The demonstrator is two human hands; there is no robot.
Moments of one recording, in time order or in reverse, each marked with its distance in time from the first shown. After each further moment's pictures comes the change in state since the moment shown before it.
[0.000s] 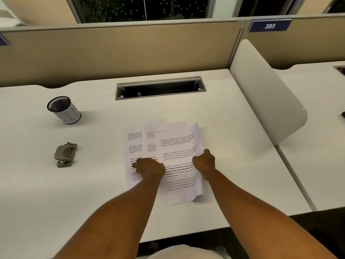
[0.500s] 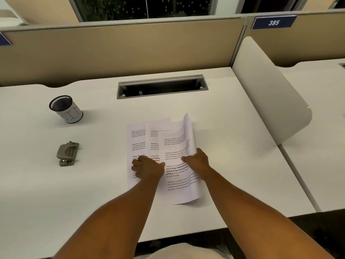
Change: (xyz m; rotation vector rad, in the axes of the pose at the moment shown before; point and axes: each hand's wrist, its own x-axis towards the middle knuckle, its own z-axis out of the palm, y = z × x) left_hand -0.005 -0.009 -0.010 -0.104 0.014 0.025; right_hand -0.005 -0.004 0.016 0.073 -0.163 -0.062
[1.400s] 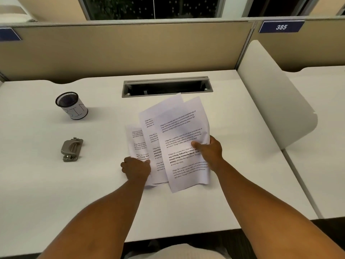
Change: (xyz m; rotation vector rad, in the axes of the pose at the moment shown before) left_hand 0.042 -0.039 -0.013 -0.232 0.104 -0.088; right_hand 0.012 -0.022 -0.032 0.285 0.040 -0.175
